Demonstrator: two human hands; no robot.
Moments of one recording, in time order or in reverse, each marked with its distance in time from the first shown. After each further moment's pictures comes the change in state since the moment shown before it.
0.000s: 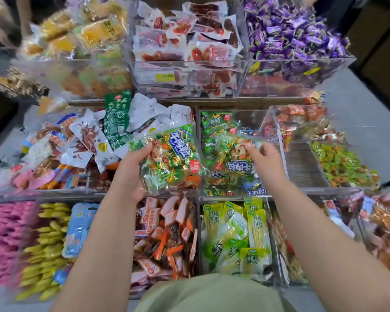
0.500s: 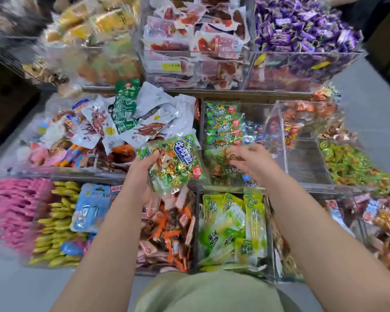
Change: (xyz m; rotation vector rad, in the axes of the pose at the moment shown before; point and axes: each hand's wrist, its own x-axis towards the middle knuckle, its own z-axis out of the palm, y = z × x) left_hand -0.027 -0.040 0.003 -0.090 0.125 -0.014; right_hand -0.005 -0.002 0.007 0.471 -0.343 0.428
